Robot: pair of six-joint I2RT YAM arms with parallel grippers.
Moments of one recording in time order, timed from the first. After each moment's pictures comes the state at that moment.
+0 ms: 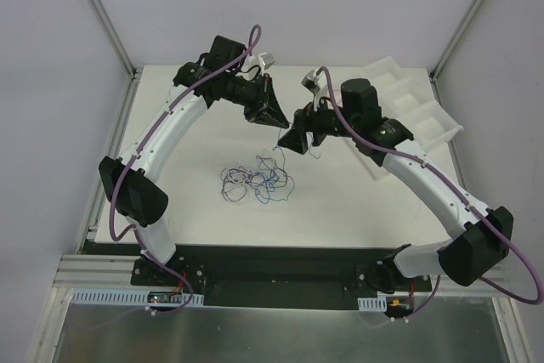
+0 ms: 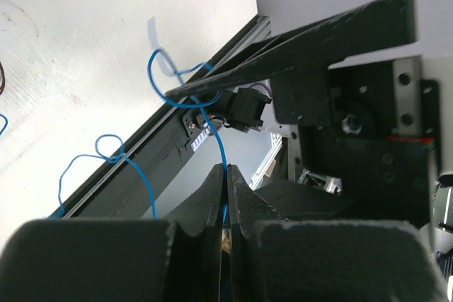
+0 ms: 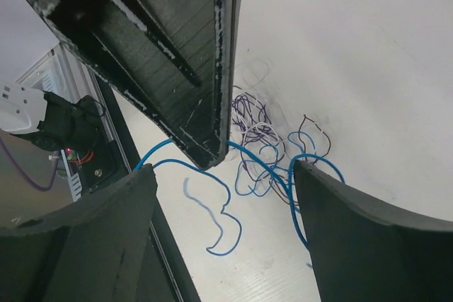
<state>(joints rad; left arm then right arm) -0.49 1.75 1.88 -0.96 0.86 -0.71 0.57 1.35 1.30 -0.38 -0.61 0.11</state>
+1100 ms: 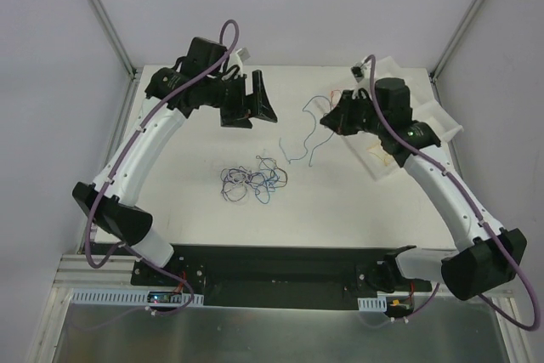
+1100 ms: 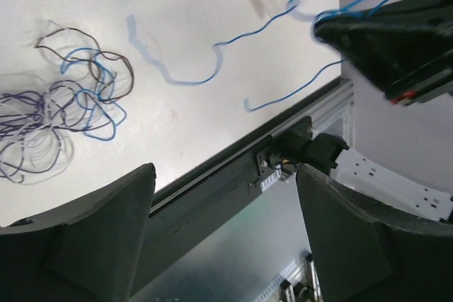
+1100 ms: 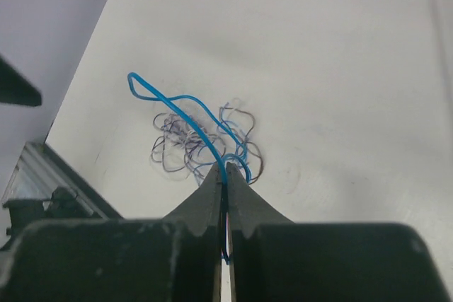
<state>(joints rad) -0.48 1.60 1.88 -1.09 0.51 -0.61 0.43 1.25 1.21 -0.42 -0.40 0.34</state>
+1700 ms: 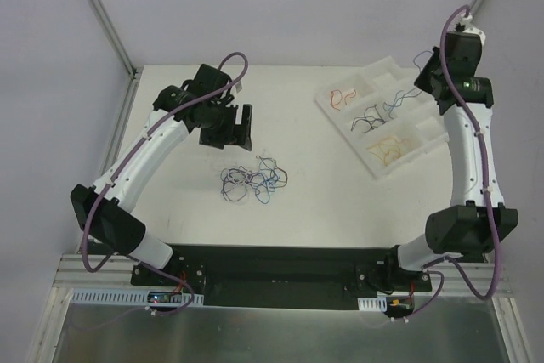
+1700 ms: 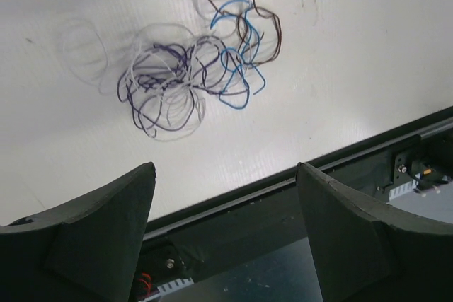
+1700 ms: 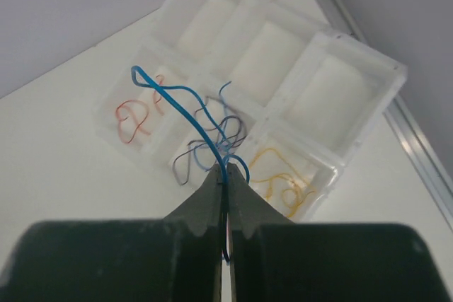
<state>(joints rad) -0.48 1.47 1.56 -1.14 0.19 -0.40 0.00 1.47 1.70 -0.77 0.19 0.35</state>
